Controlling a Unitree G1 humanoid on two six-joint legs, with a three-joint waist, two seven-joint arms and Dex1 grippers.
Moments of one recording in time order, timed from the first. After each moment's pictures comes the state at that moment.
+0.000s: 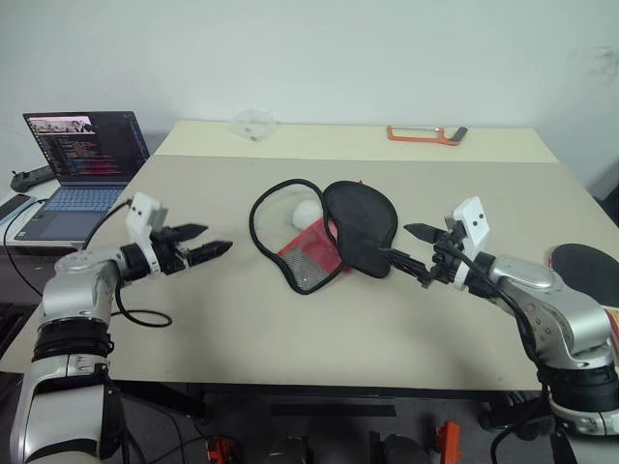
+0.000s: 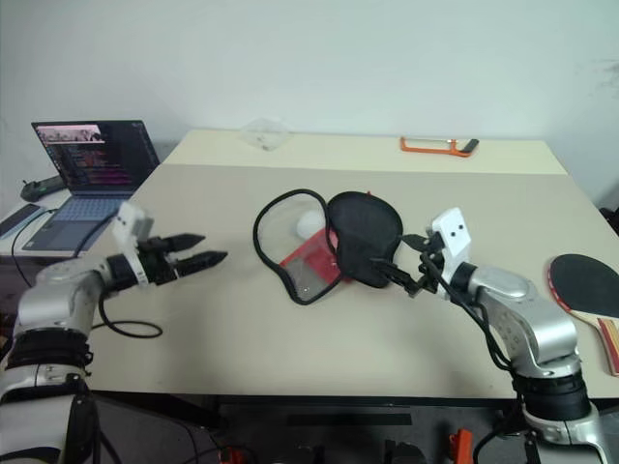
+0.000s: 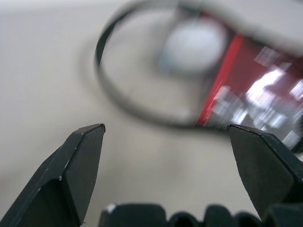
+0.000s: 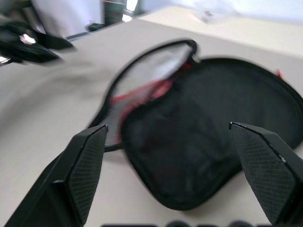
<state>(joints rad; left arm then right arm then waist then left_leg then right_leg) -0.65 0.78 0.21 0.45 -0.42 0.46 -1.12 -0.49 -0.51 -0.05 -0.26 0.54 0.83 0.55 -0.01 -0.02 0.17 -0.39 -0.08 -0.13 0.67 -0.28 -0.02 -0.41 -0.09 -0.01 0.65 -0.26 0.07</state>
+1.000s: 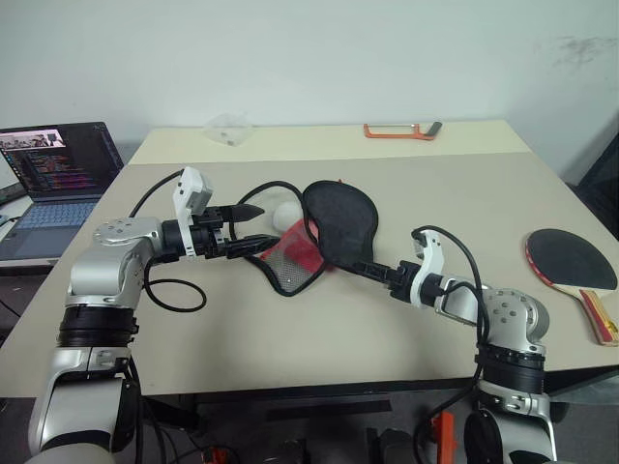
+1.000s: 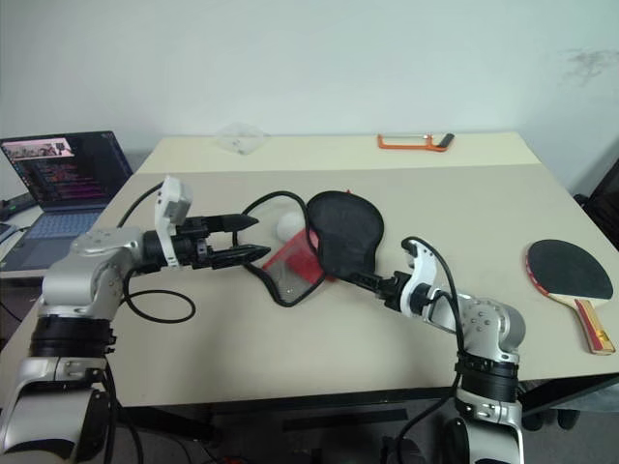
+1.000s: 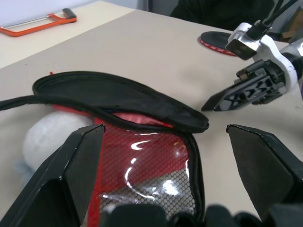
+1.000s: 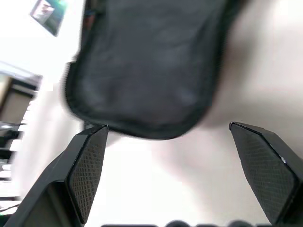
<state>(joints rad) -0.71 0.73 0.07 0.29 -0.45 0.47 -1.23 -0.57 -0.06 -0.35 -0.10 0.71 1.35 0.15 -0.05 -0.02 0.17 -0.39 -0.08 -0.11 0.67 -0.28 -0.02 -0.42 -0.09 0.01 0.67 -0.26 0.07</state>
